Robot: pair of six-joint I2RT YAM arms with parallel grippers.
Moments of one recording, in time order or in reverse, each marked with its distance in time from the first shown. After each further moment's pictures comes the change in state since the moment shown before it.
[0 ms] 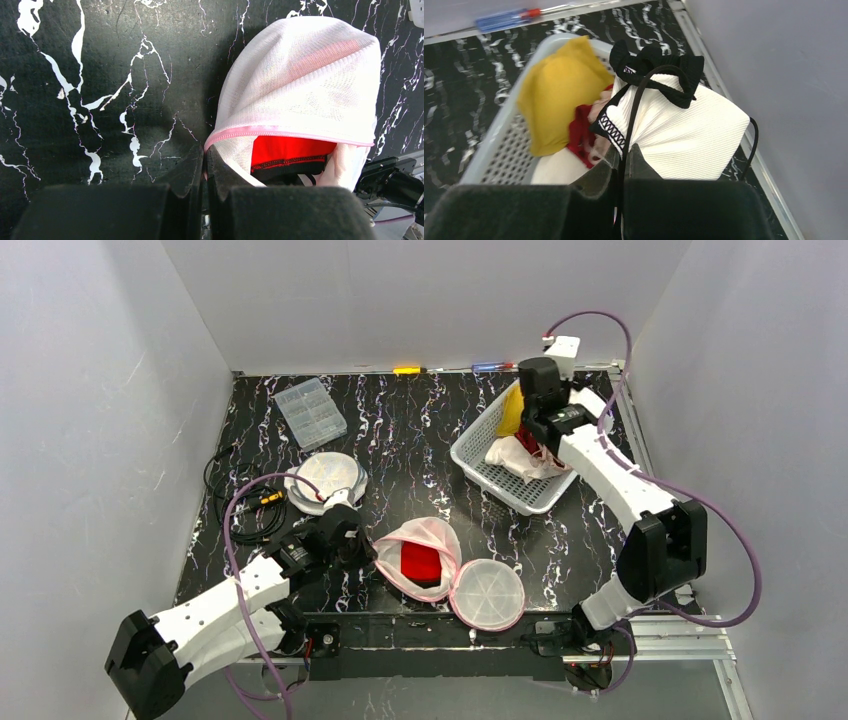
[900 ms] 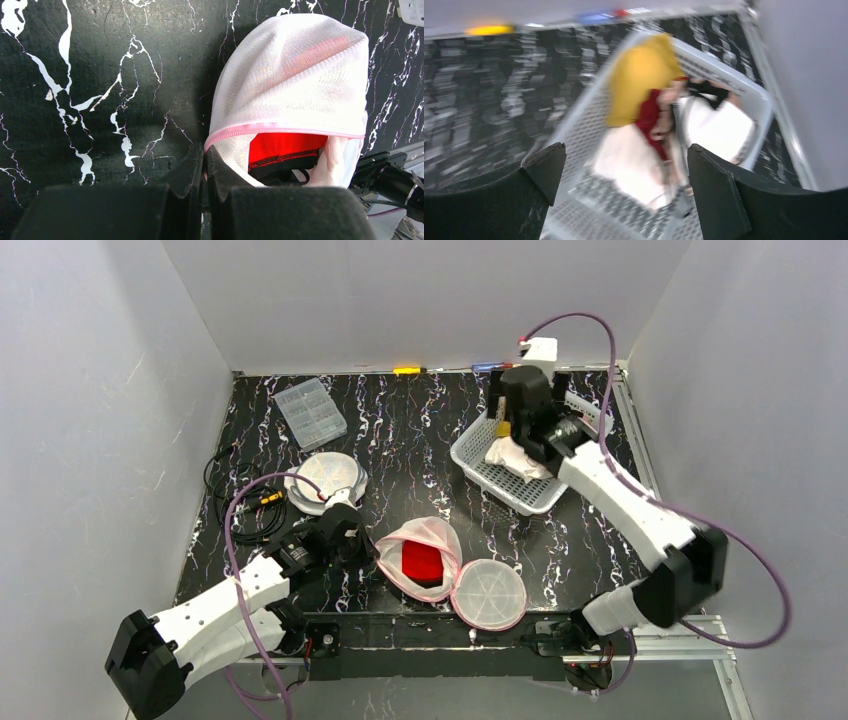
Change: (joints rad) left arm 0.000 0.007 0.004 0.016 0.026 -0.001; right arm 0.051 -0.057 0.000 -0.050 -0.119 0.048
